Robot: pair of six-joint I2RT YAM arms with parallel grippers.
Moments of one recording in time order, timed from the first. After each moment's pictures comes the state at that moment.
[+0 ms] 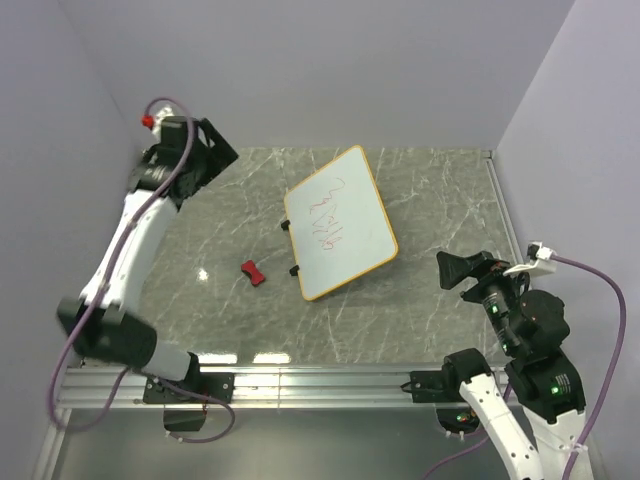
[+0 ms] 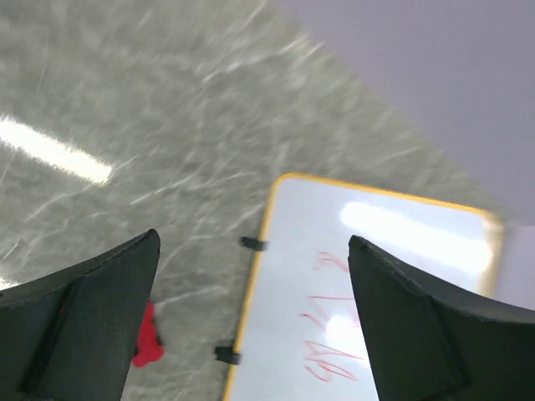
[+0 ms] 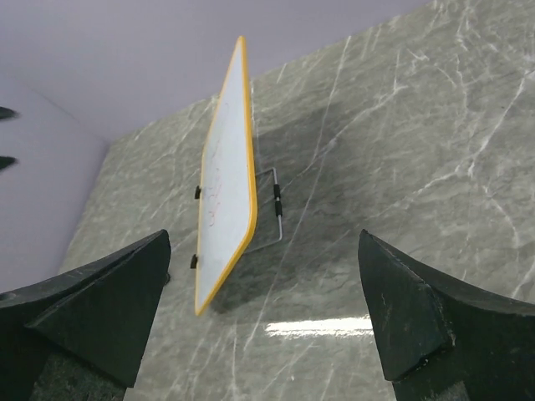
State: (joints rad) left arm -0.17 1.51 1.58 -0.70 -0.19 -0.78; right arm 0.28 0.28 0.85 -0.69 0.13 0.54
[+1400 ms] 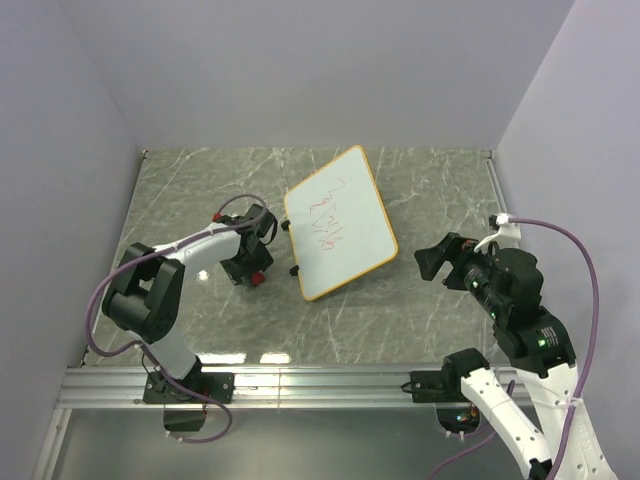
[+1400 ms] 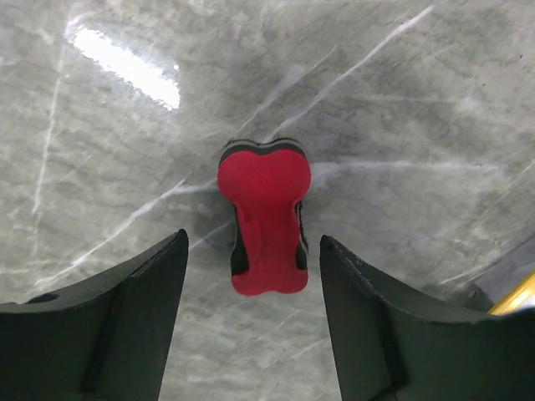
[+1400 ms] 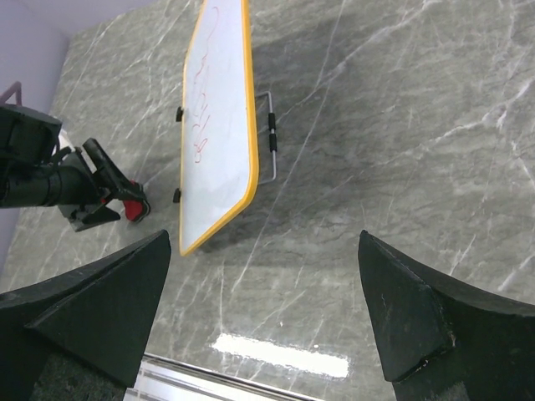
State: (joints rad) left arm -0.47 1.66 1.03 -0.72 -0.31 -1.07; right arm 0.30 0.53 0.92 -0.76 0.01 0.49
